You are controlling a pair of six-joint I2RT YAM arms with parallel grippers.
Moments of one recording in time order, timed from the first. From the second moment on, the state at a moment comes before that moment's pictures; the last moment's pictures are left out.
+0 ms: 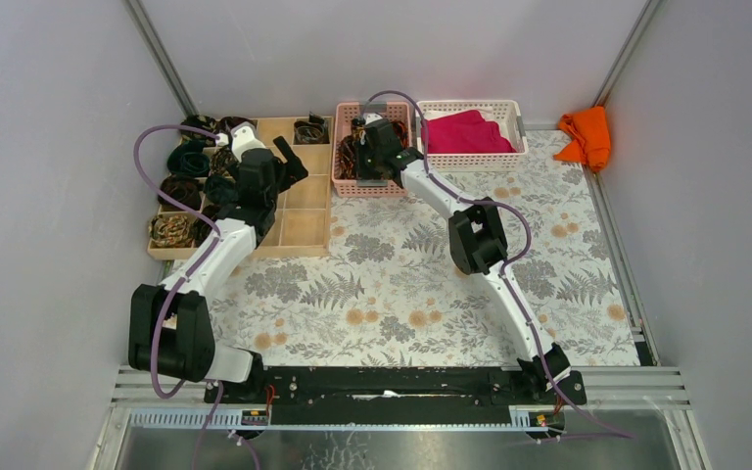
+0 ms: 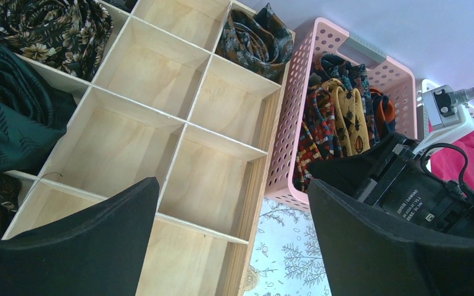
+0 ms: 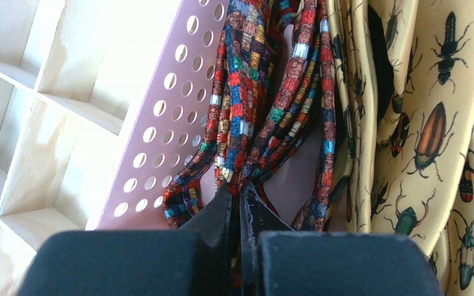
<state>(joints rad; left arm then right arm) -0.17 1.40 0.98 0.07 -0.29 -0.52 0.59 2.67 2.45 -0.40 -0.11 0.34</state>
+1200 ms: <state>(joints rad) -0.38 1.26 0.93 0.15 -0.11 -0.57 0.62 1.33 1.54 -0.26 -0.04 0.31</state>
